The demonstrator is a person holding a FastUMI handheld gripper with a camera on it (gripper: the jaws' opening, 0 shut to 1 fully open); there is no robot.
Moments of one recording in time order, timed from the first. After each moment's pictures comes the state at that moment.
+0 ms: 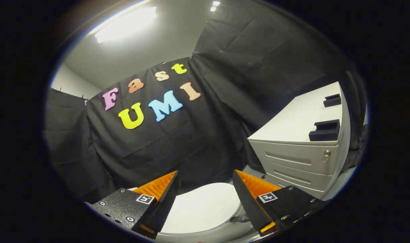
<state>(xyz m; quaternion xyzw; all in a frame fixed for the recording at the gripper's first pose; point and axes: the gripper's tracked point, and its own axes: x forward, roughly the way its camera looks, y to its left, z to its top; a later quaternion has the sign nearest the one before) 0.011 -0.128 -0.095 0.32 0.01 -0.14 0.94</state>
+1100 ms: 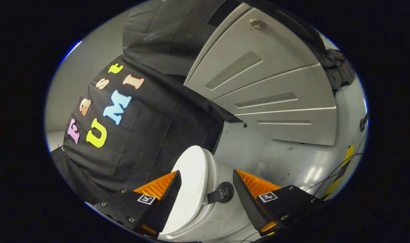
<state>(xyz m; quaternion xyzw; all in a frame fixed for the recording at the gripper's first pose) 0.013 -0.136 -0.296 0.55 0.11 -0.22 0.80</state>
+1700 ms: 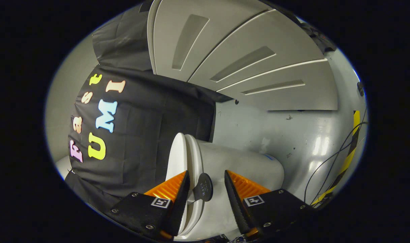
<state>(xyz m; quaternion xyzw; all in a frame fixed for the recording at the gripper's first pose) 0.029 -0.111 -0.336 0.63 0.14 -0.18 0.74</state>
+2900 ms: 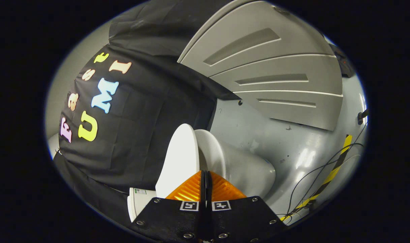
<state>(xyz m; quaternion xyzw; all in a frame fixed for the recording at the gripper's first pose) 0.041 -0.107 -0.269 0.55 0.21 -0.19 0.79</state>
